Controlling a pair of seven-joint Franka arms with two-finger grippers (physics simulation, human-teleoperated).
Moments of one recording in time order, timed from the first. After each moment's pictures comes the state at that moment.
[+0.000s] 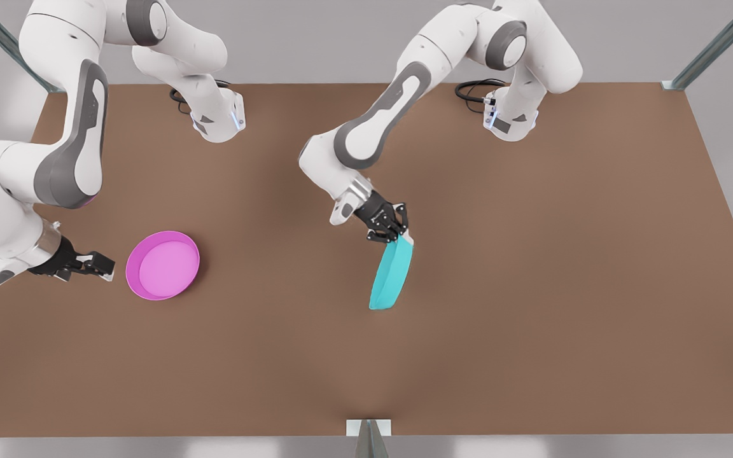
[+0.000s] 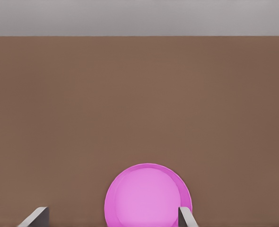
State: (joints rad) left arm -1.25 0.77 0.40 -1.27 0.76 1.57 -1.27; right arm 0.09 0.31 -0.20 -1.40 0.07 1.78 -0.11
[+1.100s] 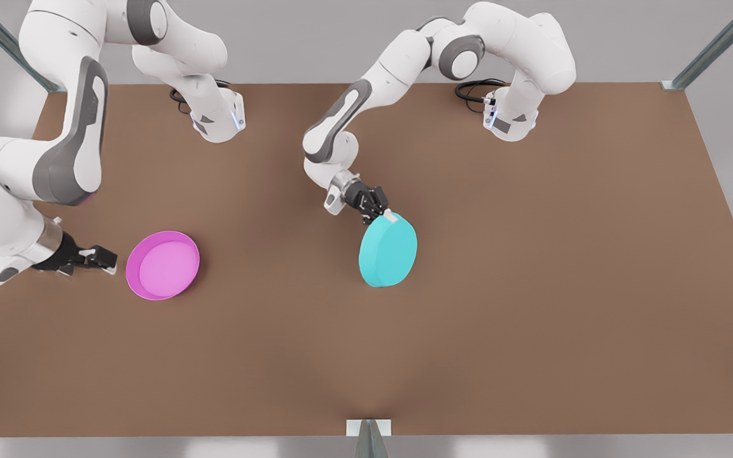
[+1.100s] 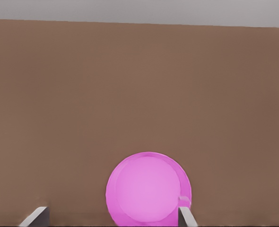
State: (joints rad) left arm -1.46 1.07 0.39 -1.34 1.13 1.31 -1.23; right arm 0.08 0.30 -0.22 -1.38 0.08 1.71 -0.15
